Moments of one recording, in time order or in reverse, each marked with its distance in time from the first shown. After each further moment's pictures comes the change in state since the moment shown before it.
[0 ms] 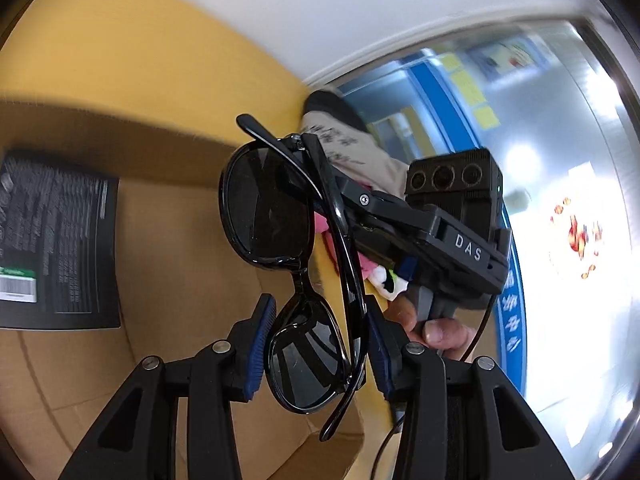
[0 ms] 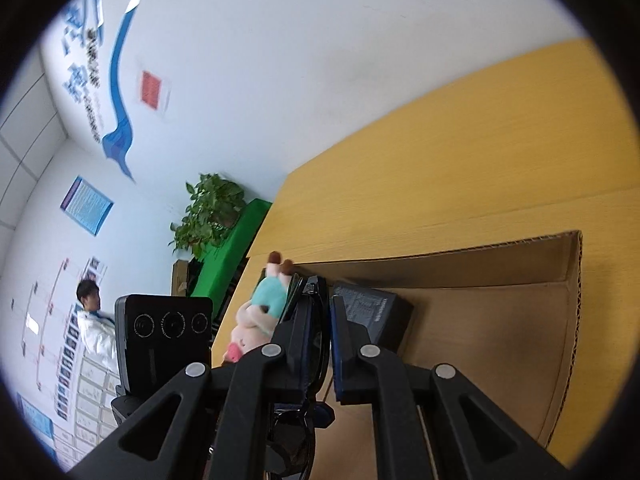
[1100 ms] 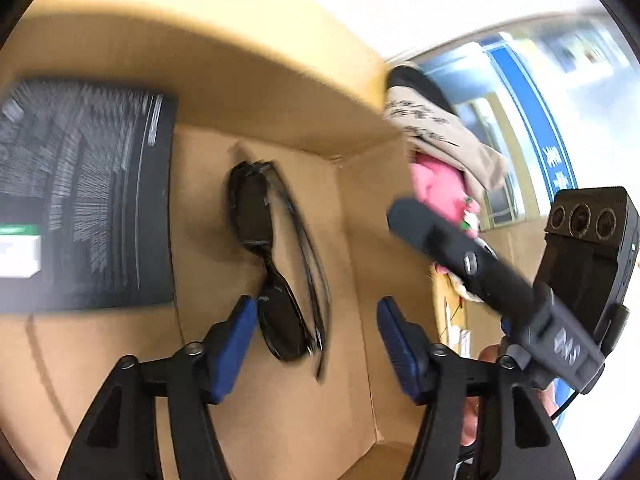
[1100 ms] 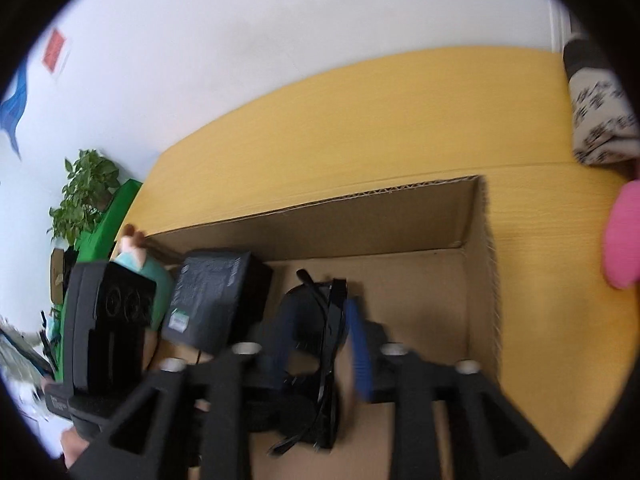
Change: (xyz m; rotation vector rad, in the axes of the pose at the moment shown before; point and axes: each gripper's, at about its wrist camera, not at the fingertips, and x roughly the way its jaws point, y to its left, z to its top) left arm 0.026 0.023 -0.023 0.005 0.017 0.283; right arm 0.006 0.026 -0.048 -0.132 -0.012 -0.524
